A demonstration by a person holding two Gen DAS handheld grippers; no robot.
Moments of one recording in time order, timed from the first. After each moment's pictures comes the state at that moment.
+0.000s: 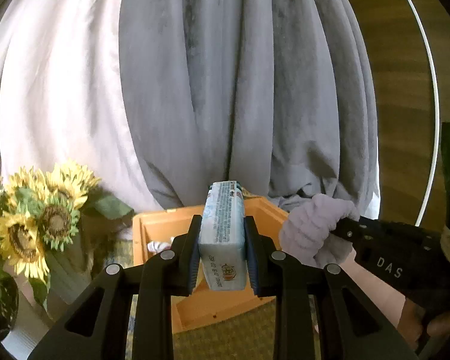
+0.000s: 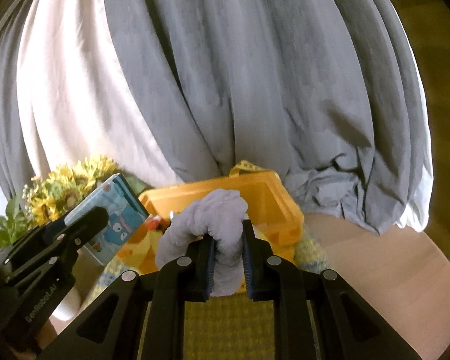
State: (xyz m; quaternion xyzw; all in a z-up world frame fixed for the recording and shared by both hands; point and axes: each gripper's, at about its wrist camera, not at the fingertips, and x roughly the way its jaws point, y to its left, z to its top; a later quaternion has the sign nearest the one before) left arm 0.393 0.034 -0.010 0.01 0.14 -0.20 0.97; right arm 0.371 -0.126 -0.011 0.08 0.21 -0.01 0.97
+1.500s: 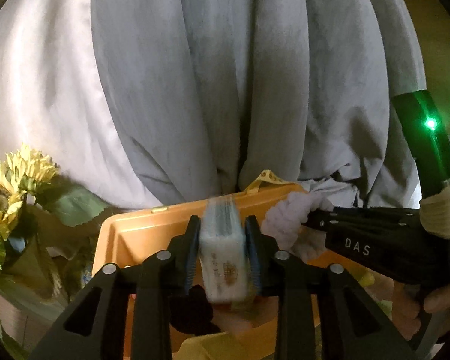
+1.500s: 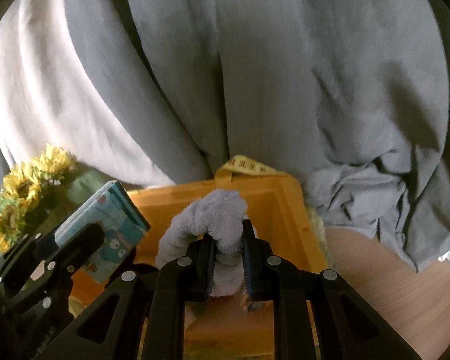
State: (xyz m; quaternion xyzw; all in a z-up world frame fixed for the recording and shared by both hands) left arm 0.523 -0.014 -0.053 0.04 0.21 -0.17 0.96; right arm 0.544 -0.158 -0.056 0.08 0.32 0.04 0.94
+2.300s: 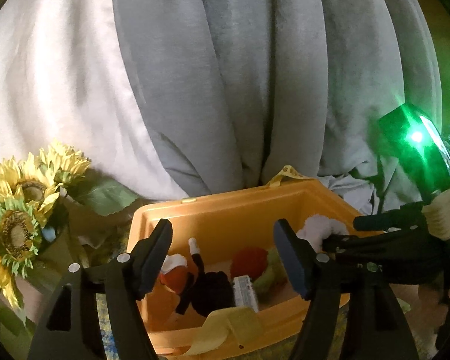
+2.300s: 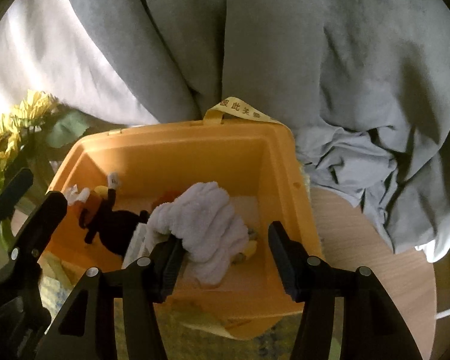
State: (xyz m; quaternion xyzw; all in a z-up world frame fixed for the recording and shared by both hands) left arm 0.501 -0.001 -0.040 0.04 0.23 -0.11 0.97; right arm 0.547 -0.149 -0.059 -0.01 0.45 0.02 0.89
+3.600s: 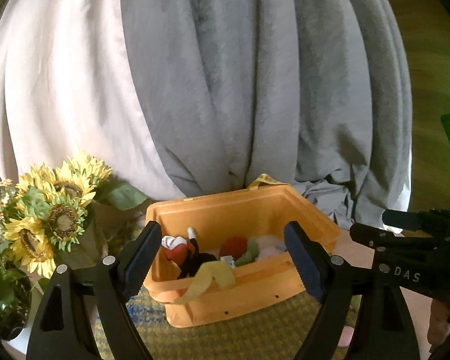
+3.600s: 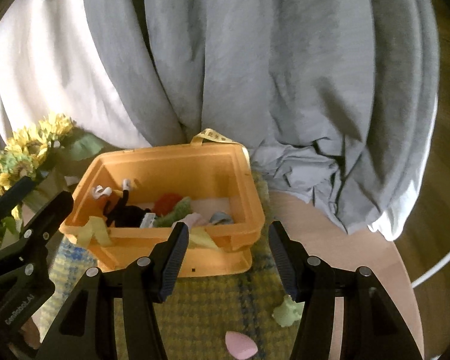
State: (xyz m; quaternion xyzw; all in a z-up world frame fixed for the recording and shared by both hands) left arm 0.414 0.002 0.005 0.04 0.21 -0.12 0.97; right arm 0.422 -0.155 0.000 0.01 0.35 -0.05 0.94
